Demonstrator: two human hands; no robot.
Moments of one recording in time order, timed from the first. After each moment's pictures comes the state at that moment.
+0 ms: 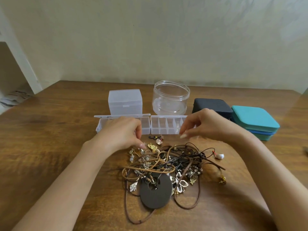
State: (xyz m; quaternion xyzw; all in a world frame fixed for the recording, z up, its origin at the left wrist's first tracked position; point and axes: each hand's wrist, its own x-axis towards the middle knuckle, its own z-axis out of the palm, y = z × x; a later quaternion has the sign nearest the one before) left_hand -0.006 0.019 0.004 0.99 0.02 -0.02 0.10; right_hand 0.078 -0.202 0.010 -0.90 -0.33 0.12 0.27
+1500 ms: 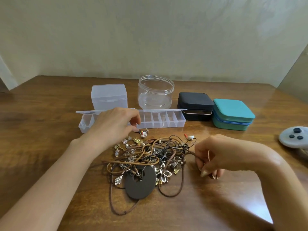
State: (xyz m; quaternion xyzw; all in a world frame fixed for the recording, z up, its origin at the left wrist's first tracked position) left_hand -0.001 0.006 -0.003 0.99 -0.06 0.09 0.13; right_hand 0.016 -0.256 0.011 -0.91 -0.22 0.30 0.16
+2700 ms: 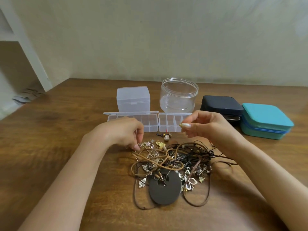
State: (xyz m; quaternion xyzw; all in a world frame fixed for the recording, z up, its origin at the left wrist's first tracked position) left_hand -0.009 0.036 0.011 0.97 0.03 -0.17 0.17; right_hand 0.055 -0.191 -0.012 -0.71 -0.23 0.17 0.64
